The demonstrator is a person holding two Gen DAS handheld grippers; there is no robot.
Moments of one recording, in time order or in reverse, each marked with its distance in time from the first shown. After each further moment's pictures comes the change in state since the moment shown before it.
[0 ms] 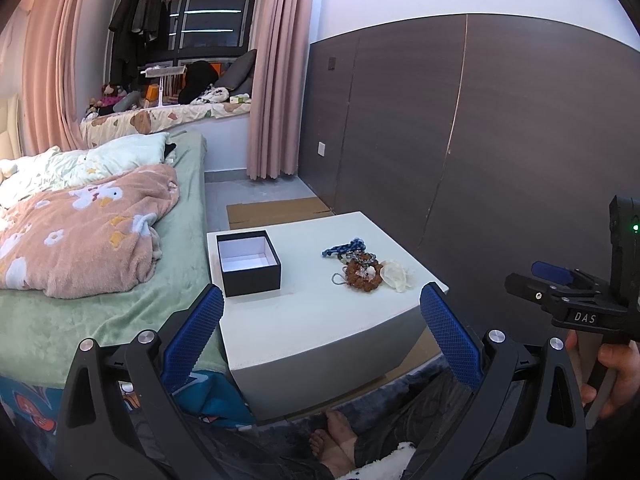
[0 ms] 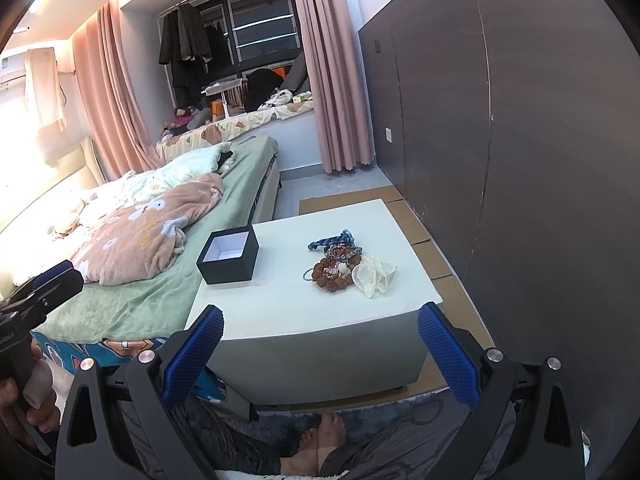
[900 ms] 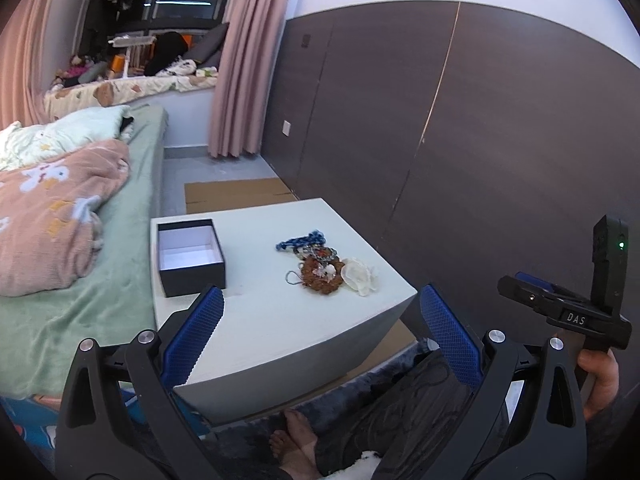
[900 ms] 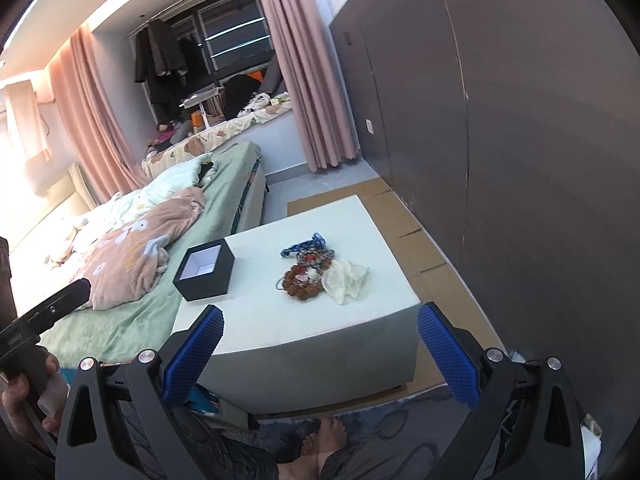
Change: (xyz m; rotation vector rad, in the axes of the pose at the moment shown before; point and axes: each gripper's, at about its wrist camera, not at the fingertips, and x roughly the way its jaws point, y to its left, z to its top) left arm 0.072 -0.009 0.013 -0.052 0.080 -0.167; right arm 0.025 -0.061 0.005 0.123 0.024 -0.002
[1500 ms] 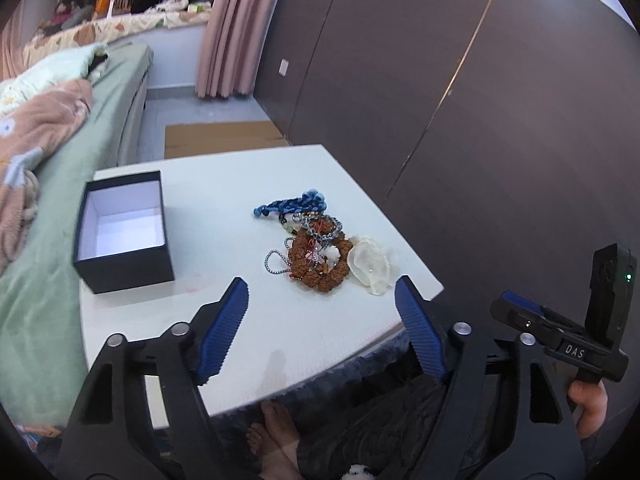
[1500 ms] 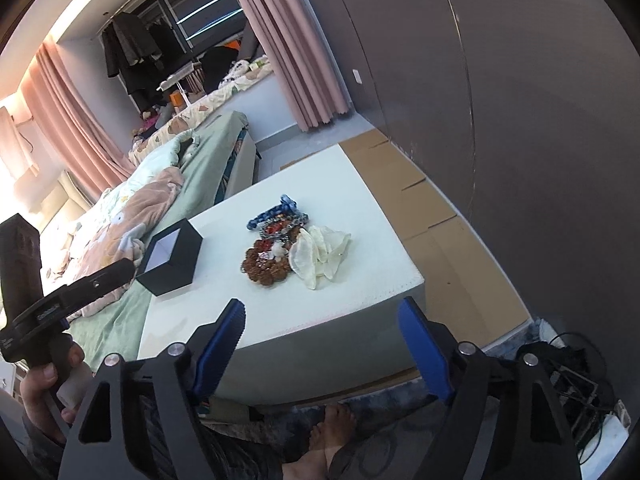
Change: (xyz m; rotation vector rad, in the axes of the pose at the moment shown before) left arm 0.151 0.011 0.010 -0.079 0.207 -0.042; right arm 0.118 -0.054 -0.005 0.110 0.155 0.040
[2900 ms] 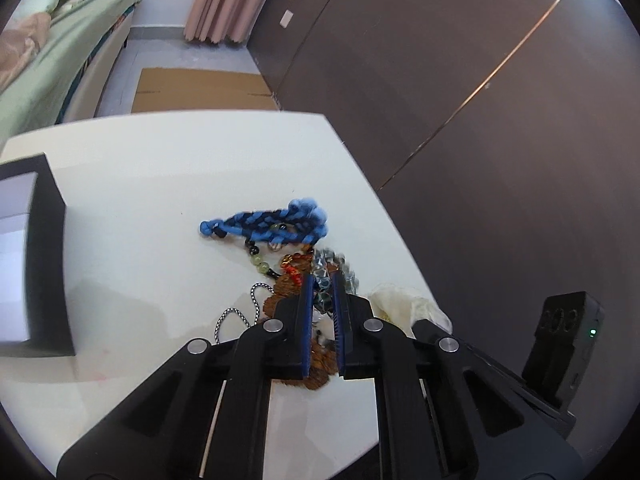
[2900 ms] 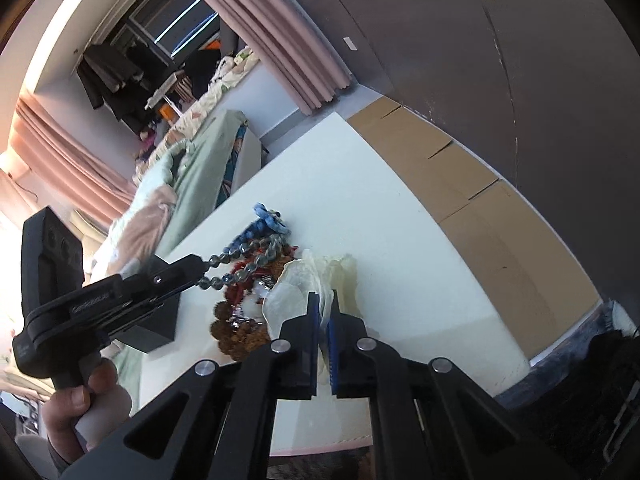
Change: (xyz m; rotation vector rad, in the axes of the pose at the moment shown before) left arm 0.125 0.026 0.043 -0.139 0.133 -0.110; right arm 0.141 -0.017 0.027 0.180 0.043 0.140
